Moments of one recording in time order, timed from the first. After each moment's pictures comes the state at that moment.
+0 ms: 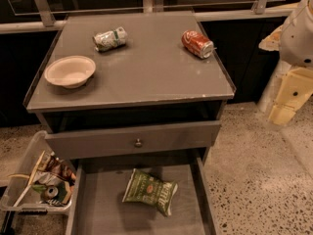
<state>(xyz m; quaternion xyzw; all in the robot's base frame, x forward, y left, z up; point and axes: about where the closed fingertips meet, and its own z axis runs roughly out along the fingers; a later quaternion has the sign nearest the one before) 0.438 -0.217 0.977 -0.60 0.78 -0.03 0.16</state>
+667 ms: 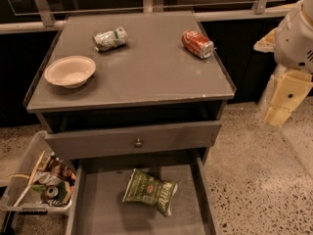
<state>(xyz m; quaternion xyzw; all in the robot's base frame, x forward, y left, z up) 0.441 -0.212 0.971 -0.61 0.77 -0.03 0.16</state>
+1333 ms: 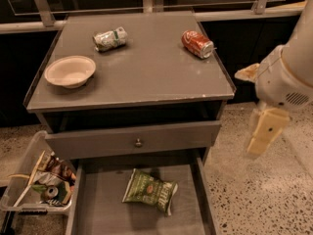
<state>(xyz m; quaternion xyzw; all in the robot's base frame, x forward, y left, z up) 0.431 -0.190 0.912 -0.64 0.74 0.01 0.19</state>
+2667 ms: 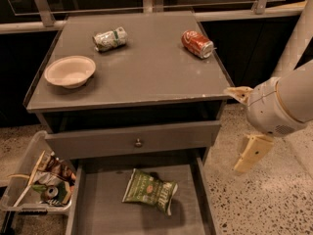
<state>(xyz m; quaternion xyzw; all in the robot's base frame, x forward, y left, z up) 0.423 -0.171 0.867 -0.65 0.71 0.04 0.26</state>
